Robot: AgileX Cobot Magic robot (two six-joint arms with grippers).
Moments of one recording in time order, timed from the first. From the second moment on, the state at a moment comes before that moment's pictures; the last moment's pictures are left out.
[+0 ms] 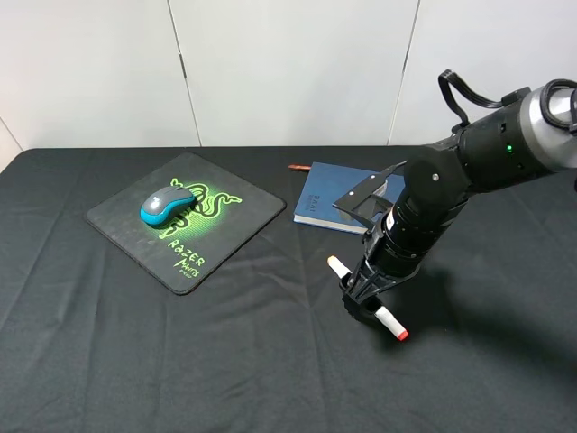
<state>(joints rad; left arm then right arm) -0.02 0.00 -0.50 0.00 1.06 0.08 0.57 1.86 -0.87 0.06 0.44 -0.22</state>
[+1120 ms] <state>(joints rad) -0.02 0.00 -0.50 0.00 1.06 0.08 0.57 1.75 -0.87 0.05 0.56 -0.22</state>
